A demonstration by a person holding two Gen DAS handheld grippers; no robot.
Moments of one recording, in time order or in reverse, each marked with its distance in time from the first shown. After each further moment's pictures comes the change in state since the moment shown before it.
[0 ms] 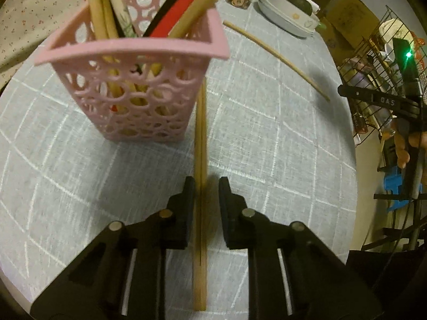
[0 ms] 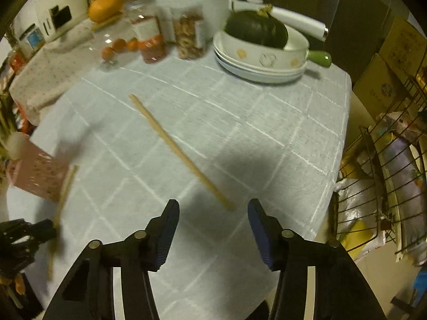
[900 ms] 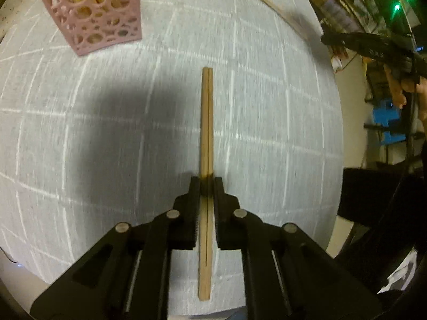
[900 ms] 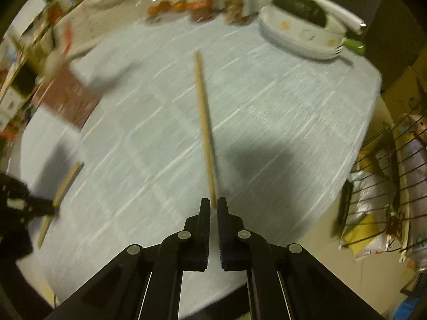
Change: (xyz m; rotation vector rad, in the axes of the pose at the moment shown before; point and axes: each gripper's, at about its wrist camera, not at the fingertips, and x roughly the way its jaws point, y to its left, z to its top) left arm -0.016 -0.013 -0.060 0.191 0.324 -0.060; right arm -0.022 0.032 -0.067 -0.225 0.154 0.137
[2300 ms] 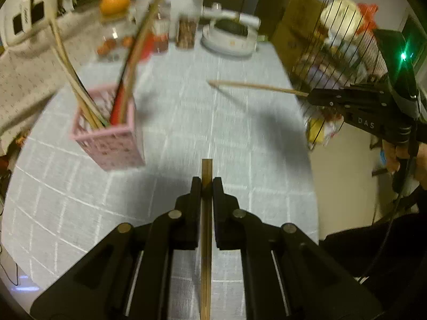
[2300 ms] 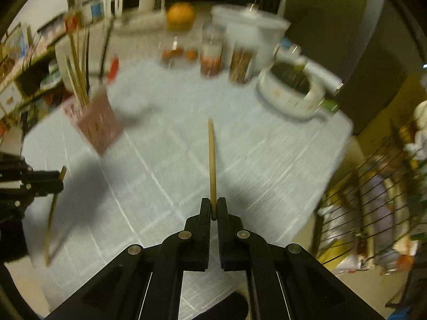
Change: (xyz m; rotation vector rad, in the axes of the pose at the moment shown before) left arm -0.087 -0.057 0.024 0.022 -0.498 0.099; right arm -0.103 0.052 0.000 -0.022 -0.354 -0.190
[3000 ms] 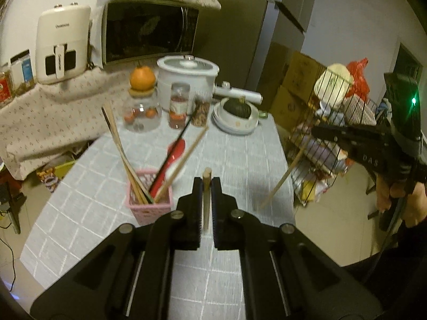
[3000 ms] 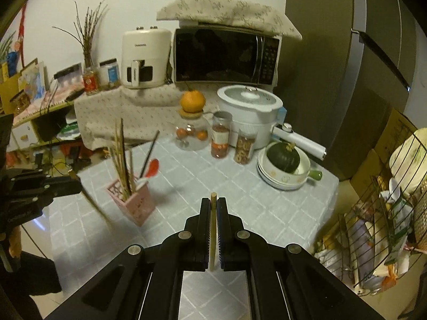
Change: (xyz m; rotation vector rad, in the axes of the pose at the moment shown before) left arm -0.093 0.024 0.034 -0.040 -0.313 0.020; right arm -0.091 0.021 0.048 0.015 -0.267 0.044
